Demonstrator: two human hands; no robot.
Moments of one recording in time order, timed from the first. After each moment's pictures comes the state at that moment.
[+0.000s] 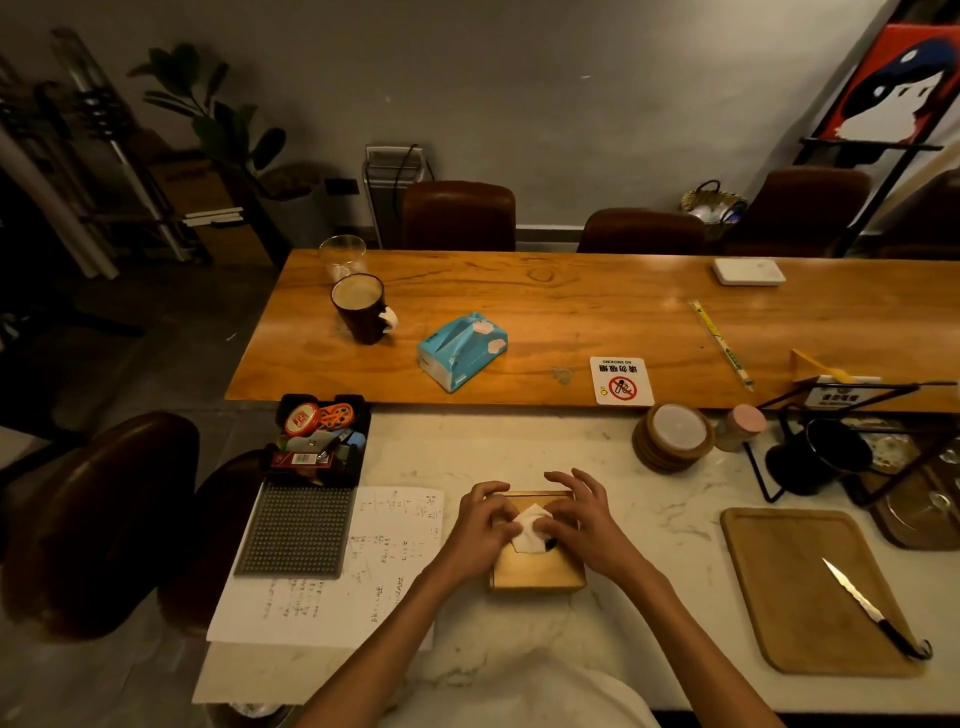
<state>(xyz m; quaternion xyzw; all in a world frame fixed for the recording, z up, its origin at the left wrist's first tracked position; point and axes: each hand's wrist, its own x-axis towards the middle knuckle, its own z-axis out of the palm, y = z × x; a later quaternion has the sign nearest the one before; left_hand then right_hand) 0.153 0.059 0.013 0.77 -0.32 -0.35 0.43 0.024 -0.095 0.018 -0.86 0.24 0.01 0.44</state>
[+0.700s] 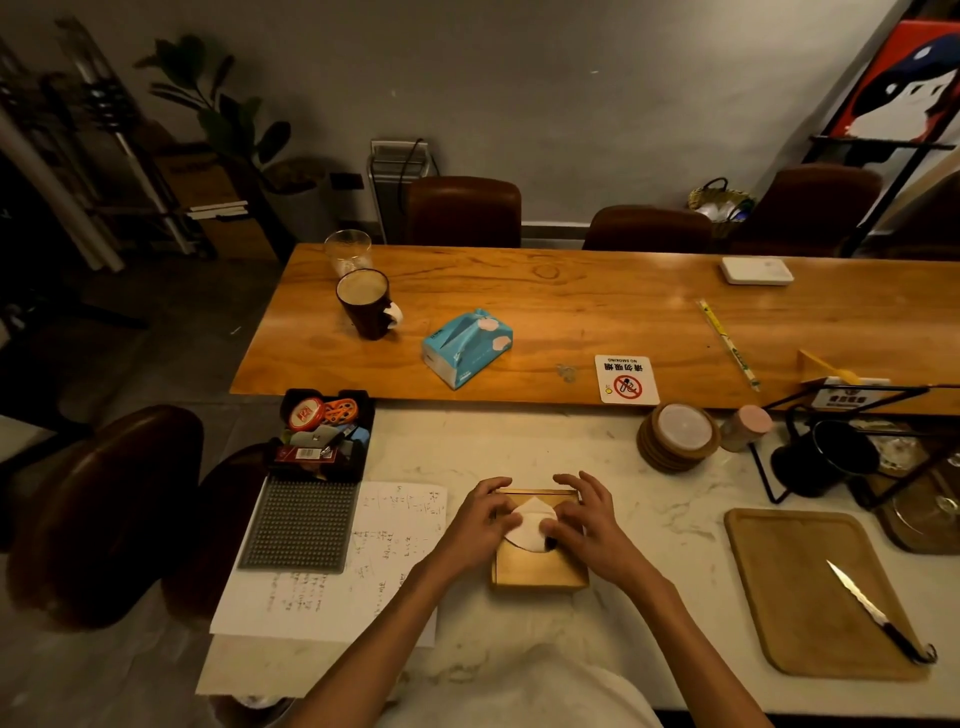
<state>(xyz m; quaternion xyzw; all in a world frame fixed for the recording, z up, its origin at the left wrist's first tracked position) 0.162 0.057 0.007 0.76 -0.32 -0.37 0.43 0.016 -0.091 0.020 -0.86 0.23 0.01 0.46</state>
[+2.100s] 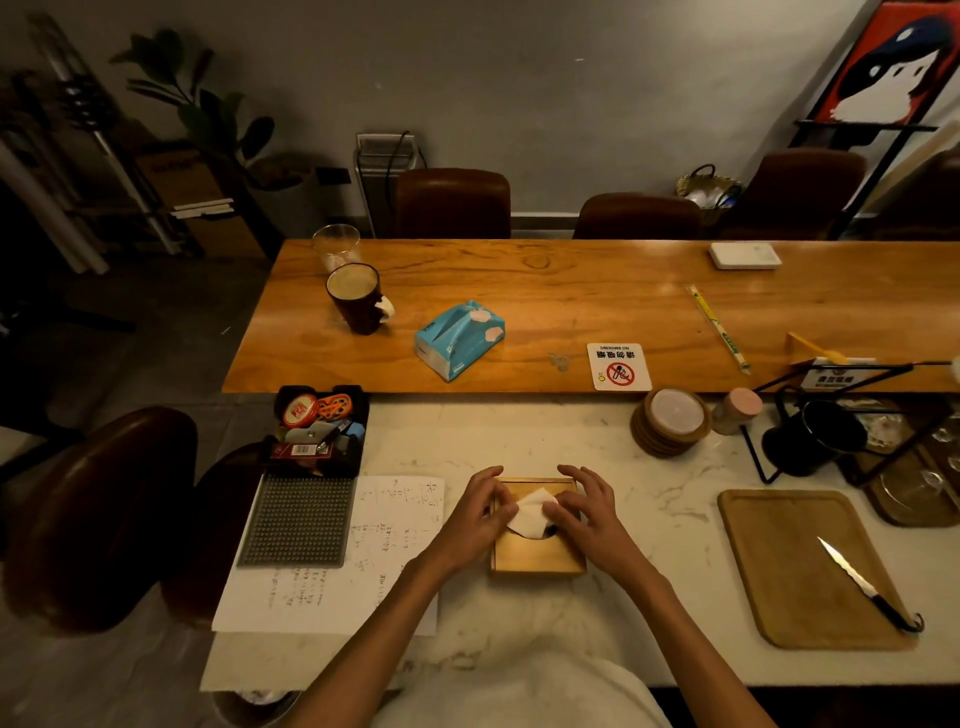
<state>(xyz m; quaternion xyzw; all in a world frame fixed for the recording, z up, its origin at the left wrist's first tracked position) 0.156 0.071 0.018 0.73 -0.33 -0.40 0.45 0.007 -0.081 0.015 -0.81 0.29 -0.02 0.50</state>
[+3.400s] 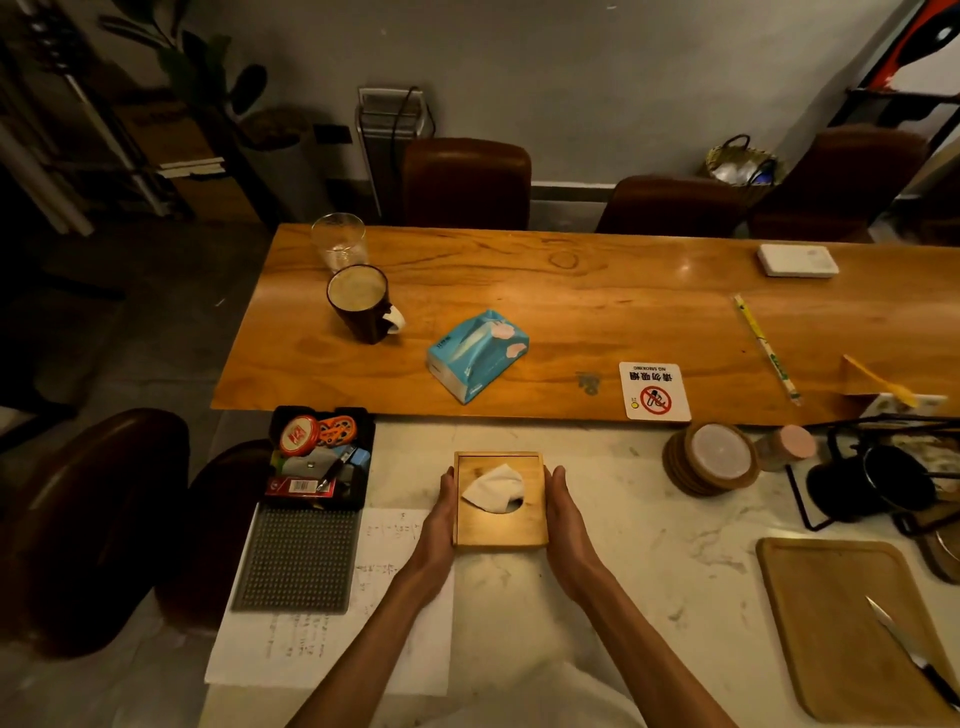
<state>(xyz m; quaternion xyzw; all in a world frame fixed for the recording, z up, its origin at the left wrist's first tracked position) 0.224 0.066 0.007 0.60 0.07 -0.50 0.62 0.119 -0.063 0.016 -0.45 0.43 -0.04 0.78</state>
